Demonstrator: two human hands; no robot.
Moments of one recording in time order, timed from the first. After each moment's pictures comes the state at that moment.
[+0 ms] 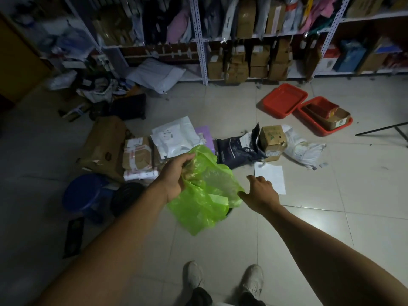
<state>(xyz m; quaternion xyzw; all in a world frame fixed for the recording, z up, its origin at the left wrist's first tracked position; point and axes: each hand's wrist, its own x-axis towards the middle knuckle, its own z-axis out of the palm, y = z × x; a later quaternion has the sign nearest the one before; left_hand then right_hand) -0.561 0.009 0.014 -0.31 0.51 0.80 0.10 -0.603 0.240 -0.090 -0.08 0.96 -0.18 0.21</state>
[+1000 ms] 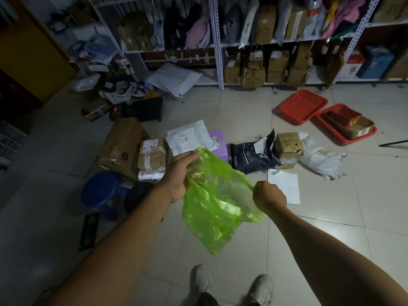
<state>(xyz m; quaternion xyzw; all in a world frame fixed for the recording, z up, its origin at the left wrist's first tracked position) -0.553 -0.010 0.031 -0.27 0.55 0.79 -0.01 -0.620 0.214 -0.095 -0.05 0.96 -0.17 0.21</state>
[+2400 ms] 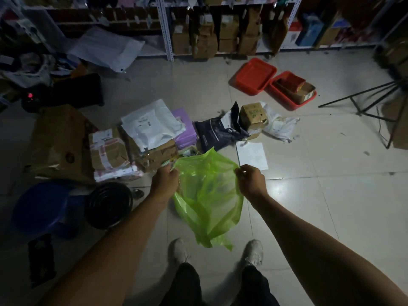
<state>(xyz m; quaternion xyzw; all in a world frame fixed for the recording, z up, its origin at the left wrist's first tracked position) -0.576 -0.134 -0.119 -0.26 0.85 0.45 0.09 -0.593 0.112 -0.109 0.14 0.89 -0.41 0.13</state>
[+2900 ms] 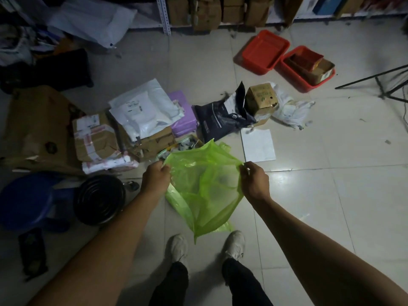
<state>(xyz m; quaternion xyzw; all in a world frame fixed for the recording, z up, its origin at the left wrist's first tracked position) -0.623 -0.154 -0.227 -0.31 0.85 0.41 0.10 -0.633 0.112 -0.205 0.14 0.90 -0.40 0.11</state>
